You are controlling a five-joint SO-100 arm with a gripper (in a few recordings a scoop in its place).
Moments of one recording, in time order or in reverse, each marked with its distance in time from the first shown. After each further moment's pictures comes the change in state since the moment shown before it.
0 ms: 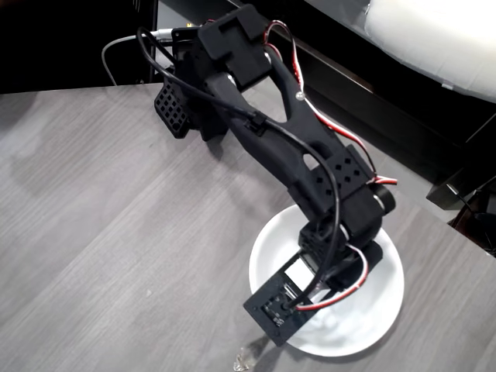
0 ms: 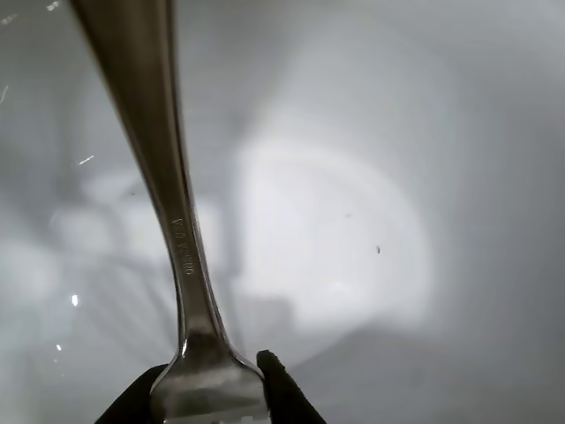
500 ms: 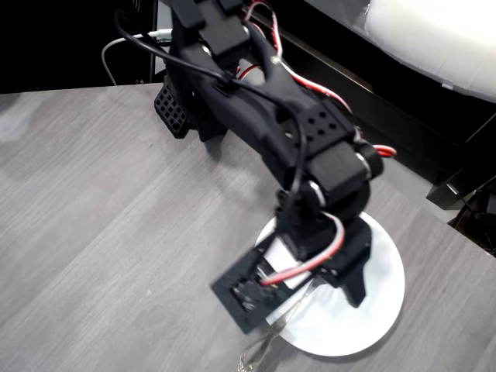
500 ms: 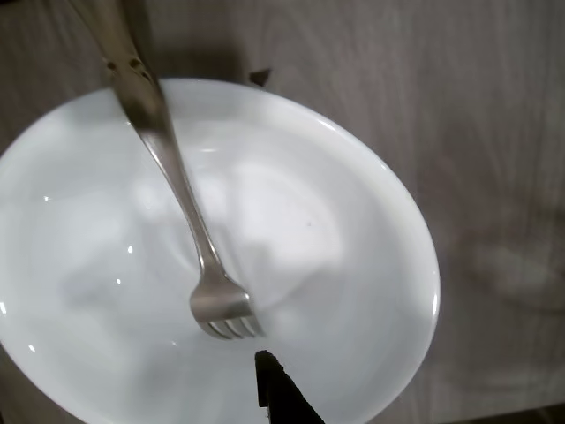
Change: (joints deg) arm 6.5 15.6 -2.1 14.0 0.1
